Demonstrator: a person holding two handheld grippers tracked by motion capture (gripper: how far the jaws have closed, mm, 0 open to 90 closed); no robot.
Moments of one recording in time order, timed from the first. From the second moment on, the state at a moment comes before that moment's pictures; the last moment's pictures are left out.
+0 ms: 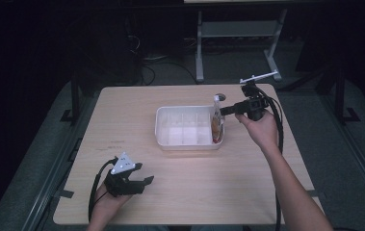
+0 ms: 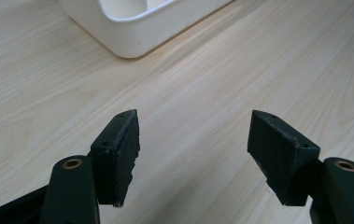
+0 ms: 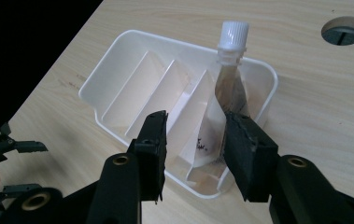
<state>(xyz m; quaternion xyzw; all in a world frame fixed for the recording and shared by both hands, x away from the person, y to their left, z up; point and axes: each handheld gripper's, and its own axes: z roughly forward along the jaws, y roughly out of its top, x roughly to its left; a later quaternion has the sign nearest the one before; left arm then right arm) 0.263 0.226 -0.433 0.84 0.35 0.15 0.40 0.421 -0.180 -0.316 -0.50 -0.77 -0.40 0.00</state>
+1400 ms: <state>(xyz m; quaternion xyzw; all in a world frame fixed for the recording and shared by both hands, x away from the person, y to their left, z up) 0.263 0.233 -0.431 0.83 0.35 0.15 0.40 0.382 -0.203 -0.335 -0.48 -0.77 -0.42 0.02</state>
